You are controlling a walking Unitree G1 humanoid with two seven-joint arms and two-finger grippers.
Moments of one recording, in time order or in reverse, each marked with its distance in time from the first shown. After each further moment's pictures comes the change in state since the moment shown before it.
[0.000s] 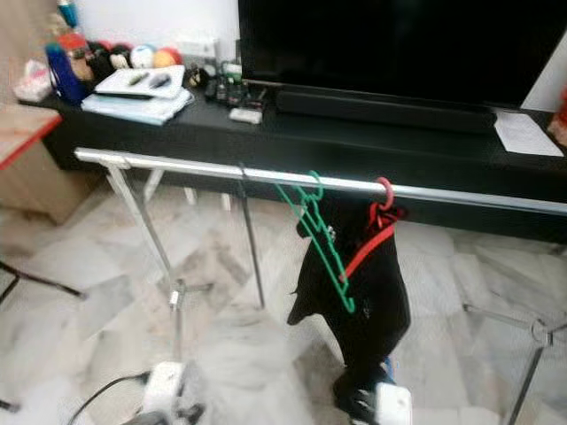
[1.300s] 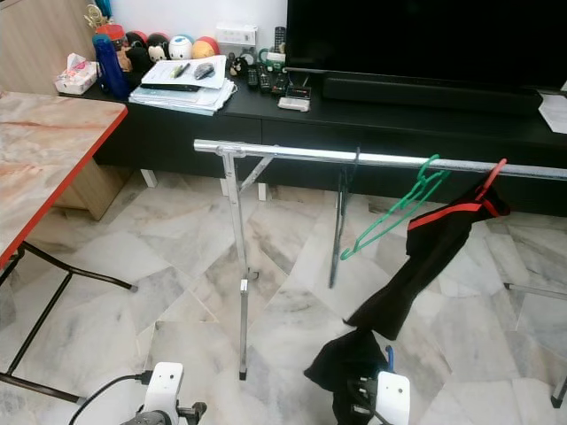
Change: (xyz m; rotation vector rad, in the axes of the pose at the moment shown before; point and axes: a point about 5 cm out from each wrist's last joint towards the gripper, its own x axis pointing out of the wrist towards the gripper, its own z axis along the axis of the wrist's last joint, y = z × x) left arm 0.000 -0.010 0.002 -0.003 -0.009 -0.026; right arm 0.004 -0.002 0.021 0.030 -0.071 -0.077
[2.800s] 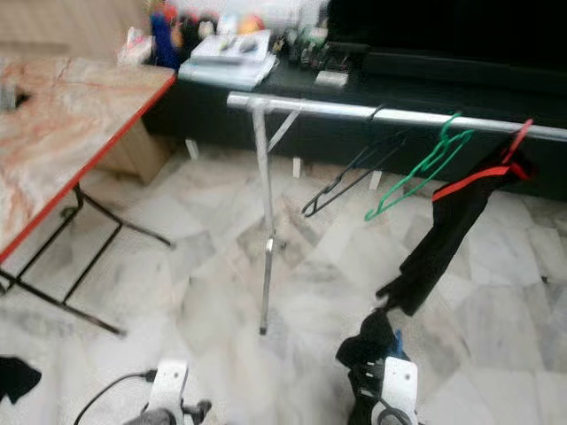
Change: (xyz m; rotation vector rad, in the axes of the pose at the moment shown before) left arm 0.000 -0.002 0.004 -0.004 -0.019 -0.008; right arm 0.001 0.000 0.013 0.011 -0.068 -0.041
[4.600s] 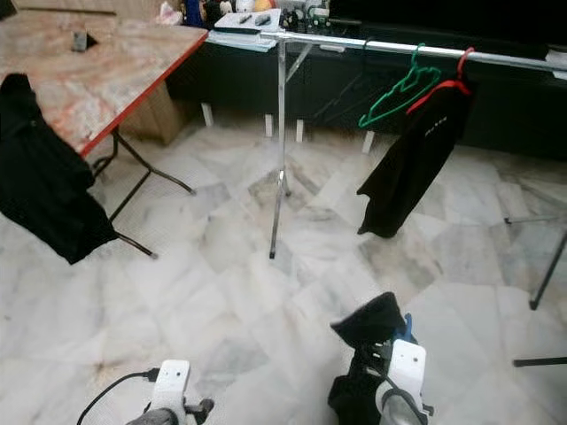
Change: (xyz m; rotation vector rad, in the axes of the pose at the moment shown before) left arm -0.001 0.002 -0.002 0.003 -0.004 0.005; right arm 0.009 0.003 0.037 0.070 -0.085 0.029
